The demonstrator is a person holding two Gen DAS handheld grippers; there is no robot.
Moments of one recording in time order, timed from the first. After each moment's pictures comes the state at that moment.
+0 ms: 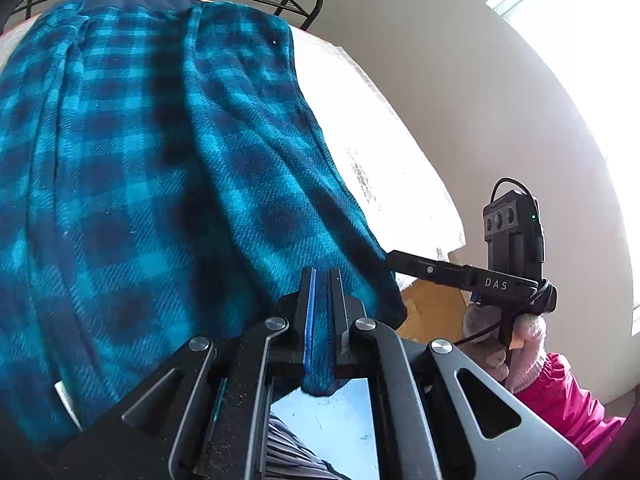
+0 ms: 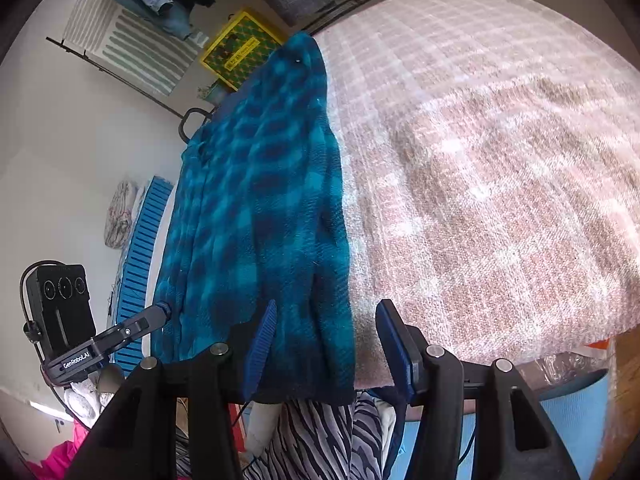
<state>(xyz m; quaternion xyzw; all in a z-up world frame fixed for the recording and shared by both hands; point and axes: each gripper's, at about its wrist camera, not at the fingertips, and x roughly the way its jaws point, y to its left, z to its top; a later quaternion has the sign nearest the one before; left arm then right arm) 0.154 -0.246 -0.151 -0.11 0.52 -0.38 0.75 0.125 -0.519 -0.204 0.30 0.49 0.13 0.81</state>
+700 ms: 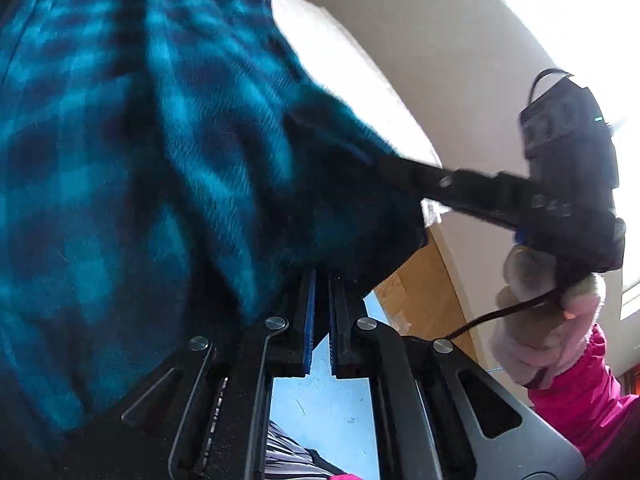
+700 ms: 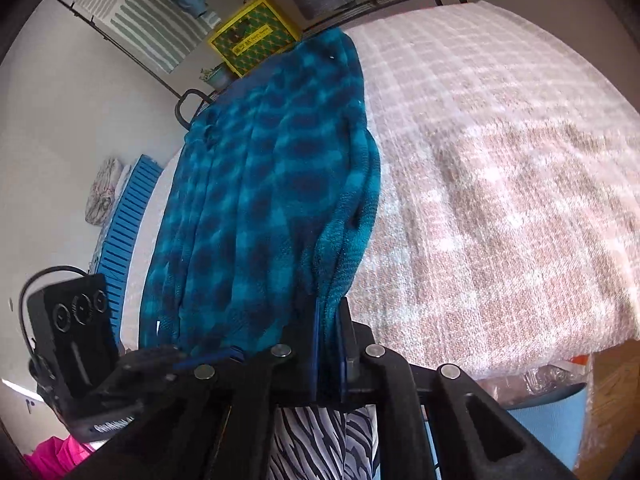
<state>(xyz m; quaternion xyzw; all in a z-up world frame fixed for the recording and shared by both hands) 0.112 -0.248 -0.197 -0.12 0.56 -0.41 0.71 0.137 -0.470 -0.162 0.22 0.49 0.11 0.83</state>
